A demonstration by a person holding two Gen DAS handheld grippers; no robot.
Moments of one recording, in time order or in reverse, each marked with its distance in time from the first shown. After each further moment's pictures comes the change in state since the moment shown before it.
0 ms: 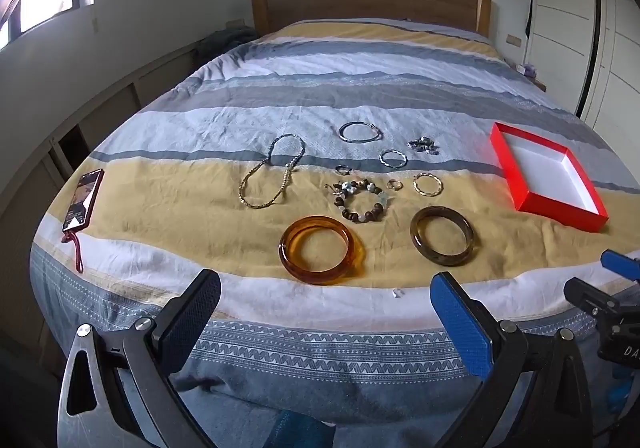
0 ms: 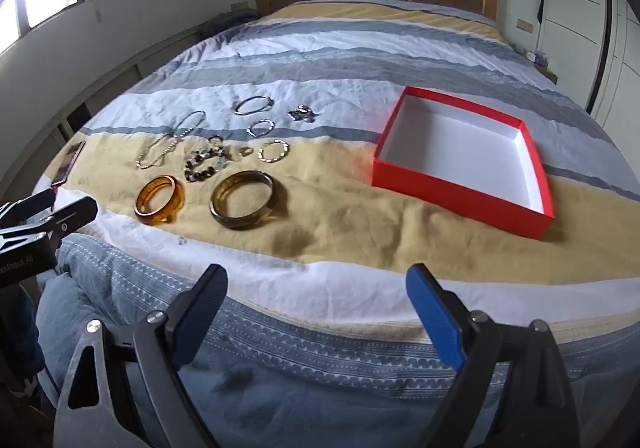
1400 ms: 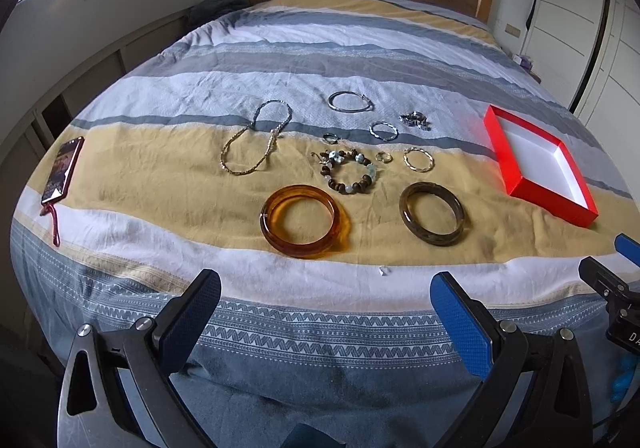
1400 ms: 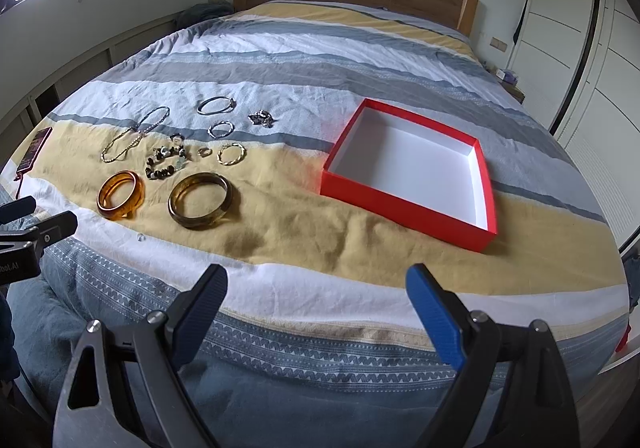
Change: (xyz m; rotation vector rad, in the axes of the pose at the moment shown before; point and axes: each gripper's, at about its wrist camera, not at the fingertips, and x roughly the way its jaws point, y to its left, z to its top) left arm 0.015 0.007 -0.004 -0.048 0.112 -0.077; right arm -0.017 -0.006 0.006 -0.047 -0.014 -0.143
